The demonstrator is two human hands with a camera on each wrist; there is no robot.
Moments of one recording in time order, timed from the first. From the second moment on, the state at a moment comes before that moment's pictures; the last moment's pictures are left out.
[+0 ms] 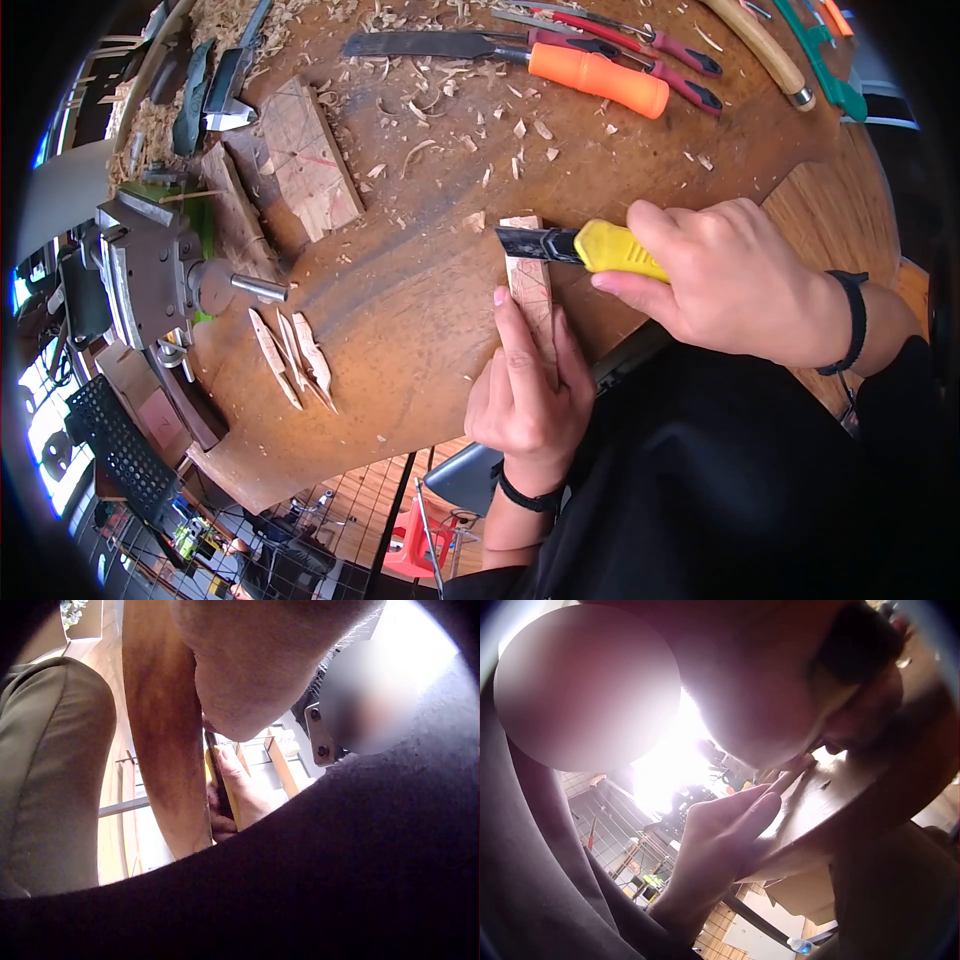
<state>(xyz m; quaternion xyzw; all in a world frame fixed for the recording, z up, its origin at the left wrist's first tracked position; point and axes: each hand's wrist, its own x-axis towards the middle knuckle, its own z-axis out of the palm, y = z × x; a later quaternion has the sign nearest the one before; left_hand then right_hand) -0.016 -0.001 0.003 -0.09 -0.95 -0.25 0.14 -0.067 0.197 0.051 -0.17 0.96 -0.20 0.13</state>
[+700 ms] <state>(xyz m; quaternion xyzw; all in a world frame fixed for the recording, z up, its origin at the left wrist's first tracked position) -0.009 0.006 0.002 -0.14 -0.95 -0.21 0.16 -0.068 0.186 0.042 -0.11 0.98 -0.18 0.05</state>
